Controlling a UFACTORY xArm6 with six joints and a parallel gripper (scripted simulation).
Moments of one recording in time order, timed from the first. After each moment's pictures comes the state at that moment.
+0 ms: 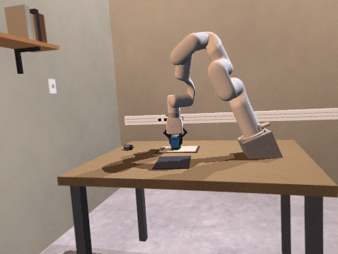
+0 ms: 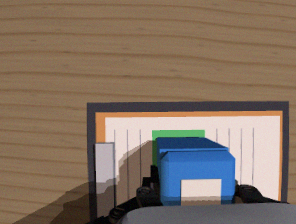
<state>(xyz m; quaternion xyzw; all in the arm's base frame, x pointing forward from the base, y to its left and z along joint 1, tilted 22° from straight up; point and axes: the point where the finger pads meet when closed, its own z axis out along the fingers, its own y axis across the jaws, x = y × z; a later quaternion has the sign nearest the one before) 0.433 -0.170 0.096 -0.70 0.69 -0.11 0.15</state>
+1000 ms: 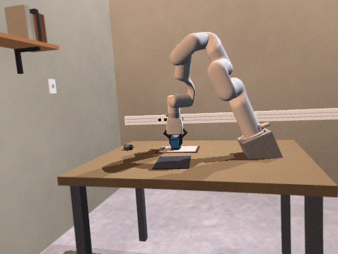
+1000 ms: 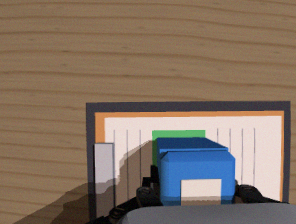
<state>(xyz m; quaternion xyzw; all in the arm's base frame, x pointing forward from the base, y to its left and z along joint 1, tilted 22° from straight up) 0.434 -0.170 0.094 -0.70 0.69 -0.11 0.15</state>
